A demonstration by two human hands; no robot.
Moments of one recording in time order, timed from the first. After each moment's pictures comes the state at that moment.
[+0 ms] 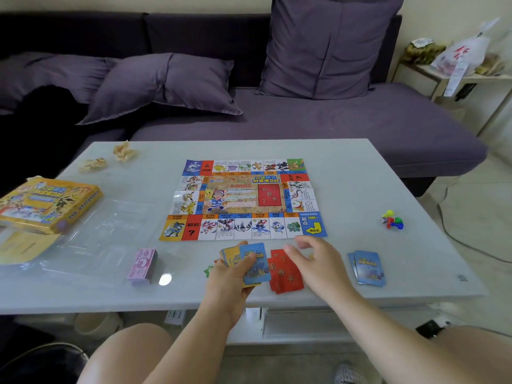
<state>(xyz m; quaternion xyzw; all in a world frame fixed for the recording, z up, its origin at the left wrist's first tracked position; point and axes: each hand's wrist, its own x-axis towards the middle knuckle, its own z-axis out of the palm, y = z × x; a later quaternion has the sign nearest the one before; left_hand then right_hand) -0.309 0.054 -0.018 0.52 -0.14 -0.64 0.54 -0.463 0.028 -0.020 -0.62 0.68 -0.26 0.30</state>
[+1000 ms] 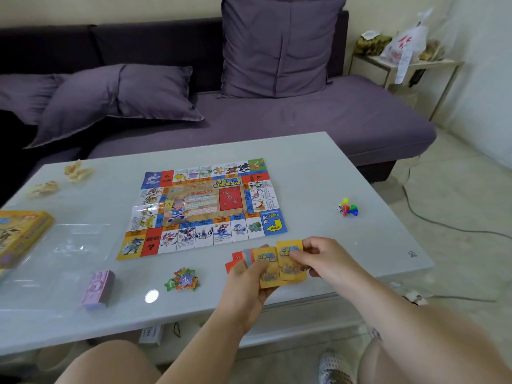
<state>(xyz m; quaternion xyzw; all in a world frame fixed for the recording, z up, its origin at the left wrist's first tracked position) -0.392 0.056 -0.012 0.46 -0.22 -0.72 0.47 -0.549 0.029 -0.015 -0.49 0.63 -0.32 0.51</state>
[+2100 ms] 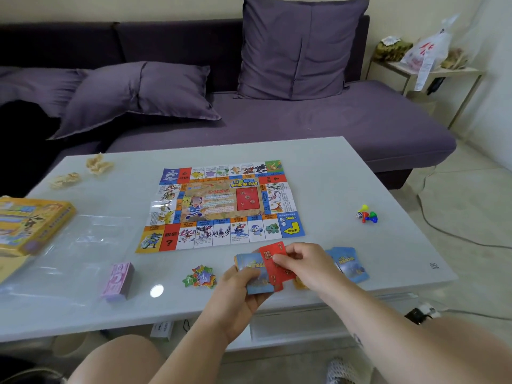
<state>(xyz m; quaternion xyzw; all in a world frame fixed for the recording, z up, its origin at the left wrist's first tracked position) -0.346 0.062 -0.012 0.45 -0.20 -0.73 0.48 -0.493 0.024 -0.016 -0.55 0.62 -0.30 0.47</state>
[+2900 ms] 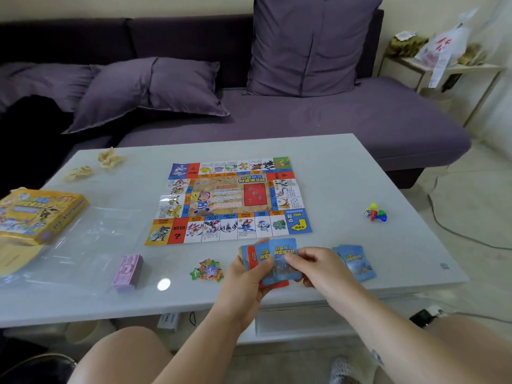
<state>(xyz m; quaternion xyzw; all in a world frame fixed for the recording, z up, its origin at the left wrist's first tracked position) -0.350 0.063 -0.010 0.45 -0.26 -0.69 0.50 -0.493 0.042 -0.011 -0.53 0.62 -0.31 0.50</state>
